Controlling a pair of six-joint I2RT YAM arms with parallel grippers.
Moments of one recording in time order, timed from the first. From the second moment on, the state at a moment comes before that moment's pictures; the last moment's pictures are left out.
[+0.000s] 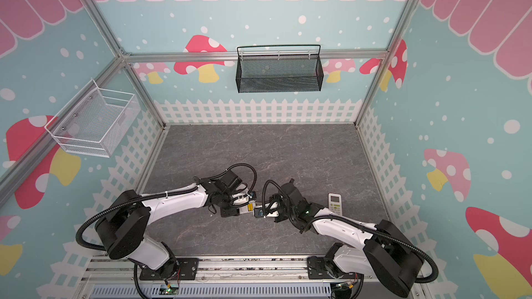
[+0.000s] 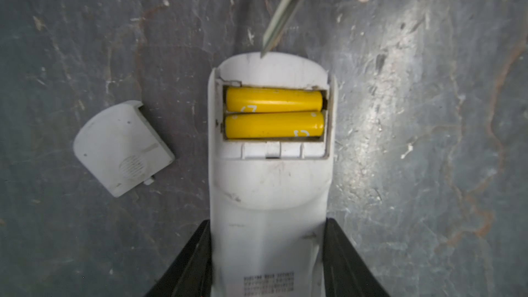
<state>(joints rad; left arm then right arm) -0.74 1.59 0.90 -0.59 0.05 0.62 0.78 1.20 0.47 0.06 -0.20 -1.01</state>
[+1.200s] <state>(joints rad) -0.80 2.19 0.74 1.29 -0.40 1.55 0.54 1.12 0.51 0.07 0.07 -0.33</state>
